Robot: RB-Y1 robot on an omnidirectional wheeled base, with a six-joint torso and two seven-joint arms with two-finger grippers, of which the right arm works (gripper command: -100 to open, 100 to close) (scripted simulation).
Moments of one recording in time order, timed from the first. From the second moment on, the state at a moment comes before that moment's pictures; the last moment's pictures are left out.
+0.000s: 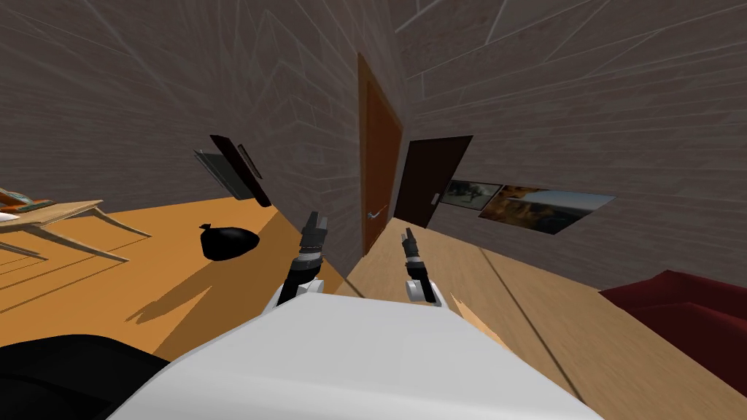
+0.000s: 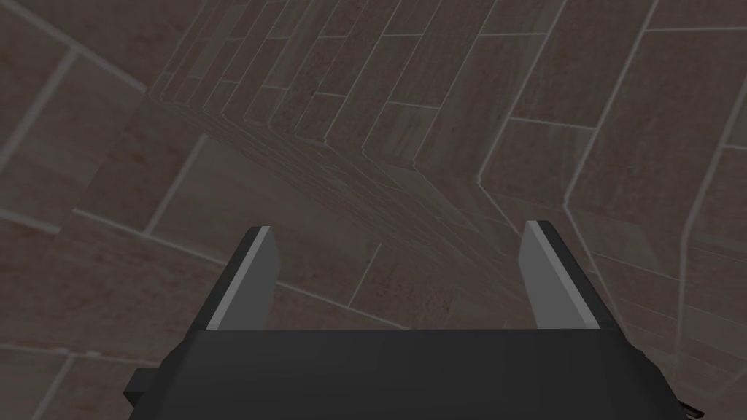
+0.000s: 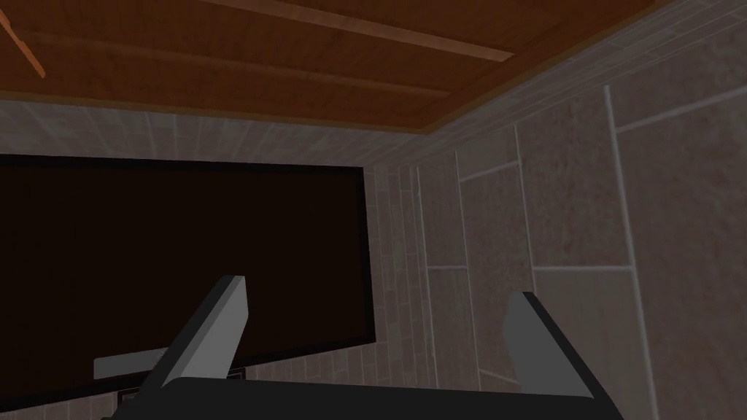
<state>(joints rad) 0.22 -0.10 0.14 -1.67 0.03 -0.54 0.02</state>
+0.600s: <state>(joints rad) 0.16 -0.11 0.16 -1.55 0.06 -0.57 -0.02</state>
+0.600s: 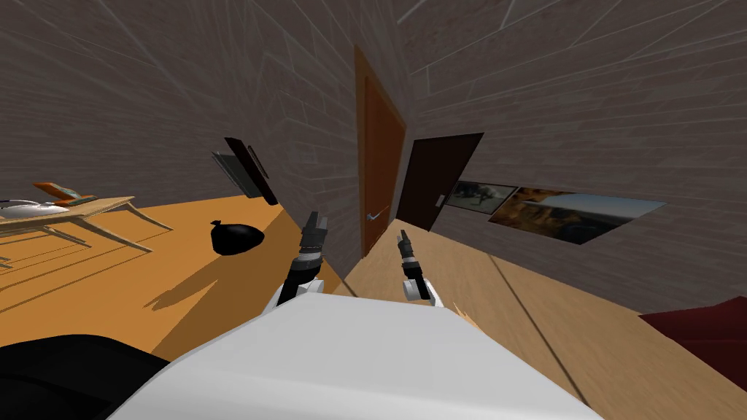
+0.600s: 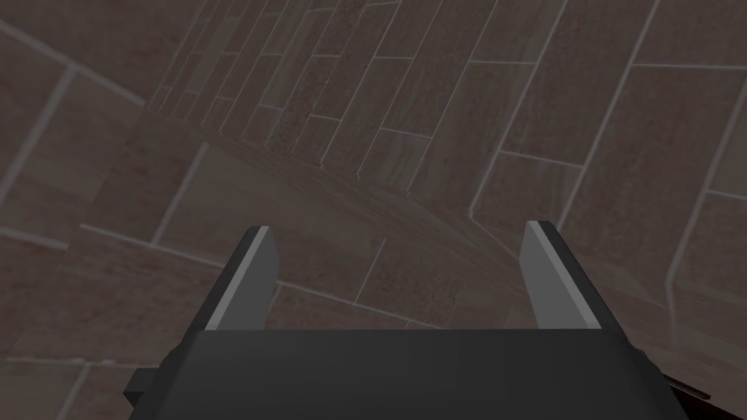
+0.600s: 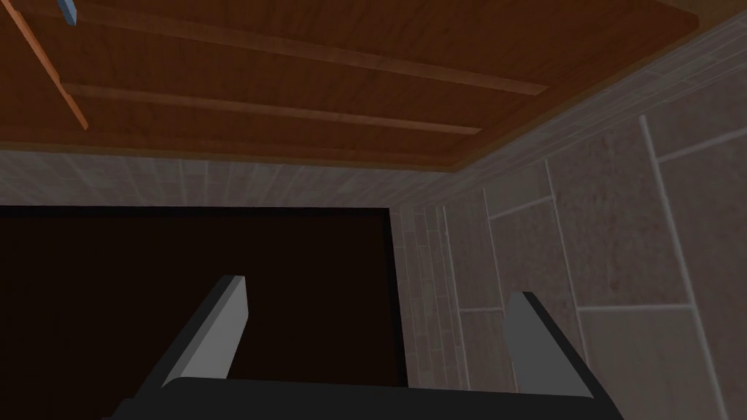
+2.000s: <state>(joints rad) 0.03 -0.10 0.23 -1.22 0.13 -0.67 -0.10</state>
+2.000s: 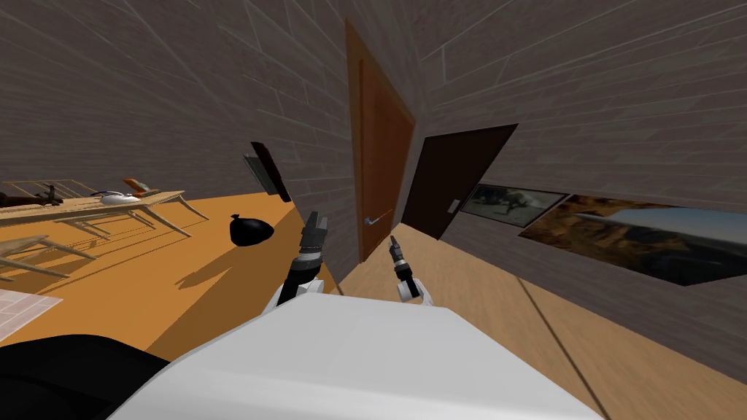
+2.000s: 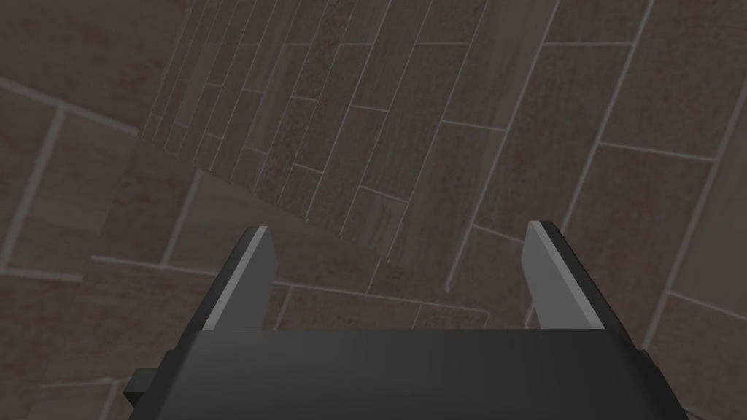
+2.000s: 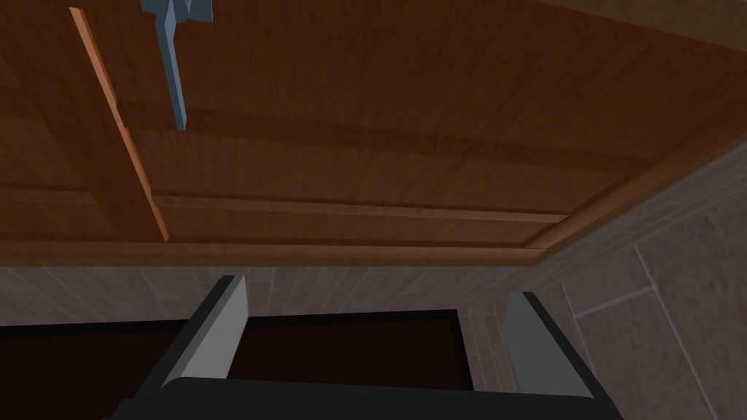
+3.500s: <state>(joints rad) -0.10 -0.08 0.30 -0.89 0.19 -0.77 -0.18</state>
